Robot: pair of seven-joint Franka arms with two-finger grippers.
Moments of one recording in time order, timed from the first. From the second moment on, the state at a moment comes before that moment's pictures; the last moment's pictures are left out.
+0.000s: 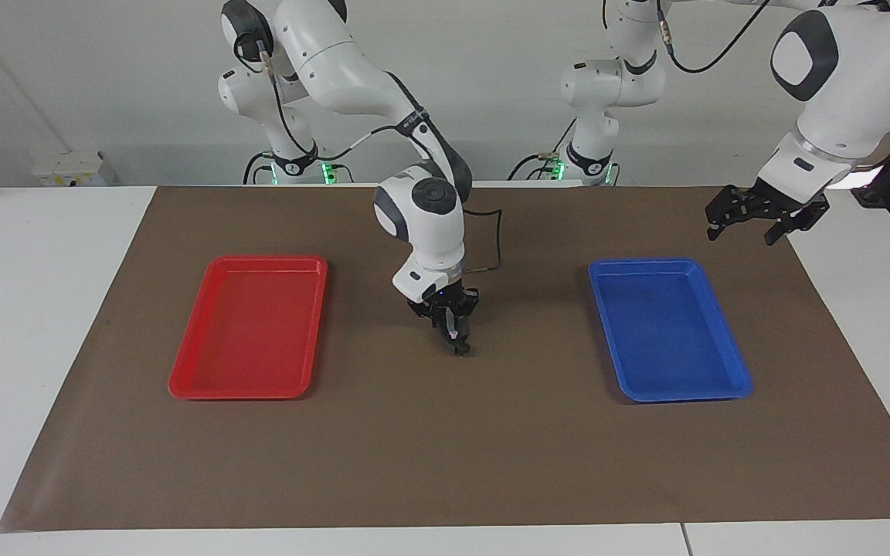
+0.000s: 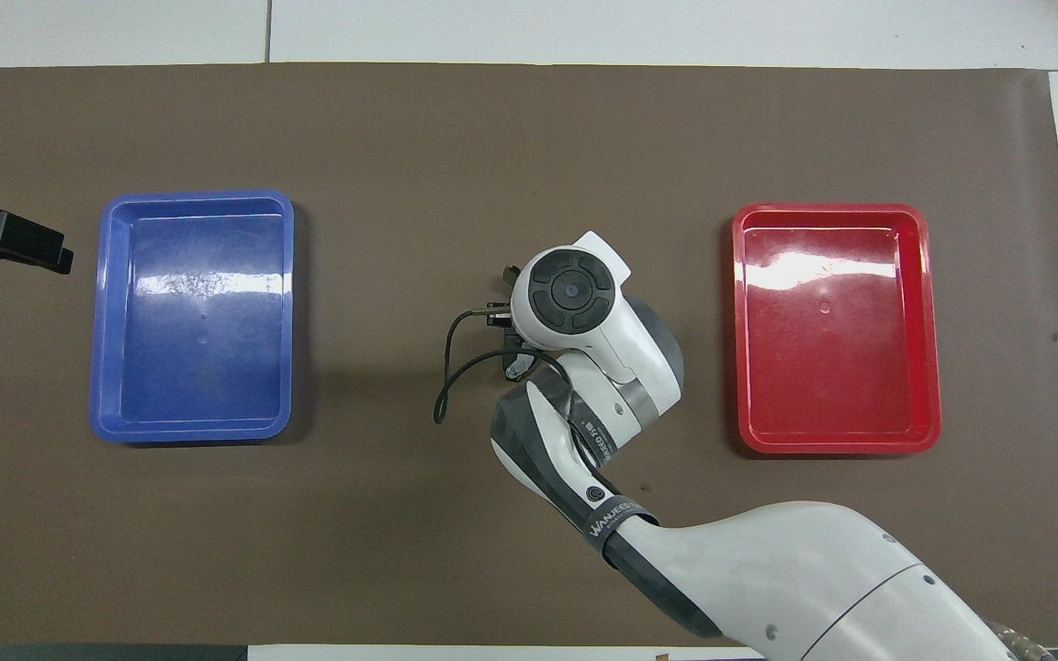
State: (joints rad) left arm -0.06 0.08 0.05 -1.53 0.00 1.57 0.17; right arm 0.54 0.47 0.07 -1.77 -0.04 2.33 0.66
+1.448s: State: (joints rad) left arm -0.06 0.08 0.04 -1.53 -0.01 1.57 0.12; right arm 0.54 0.44 0.06 -1.78 -0.04 2.35 0.66
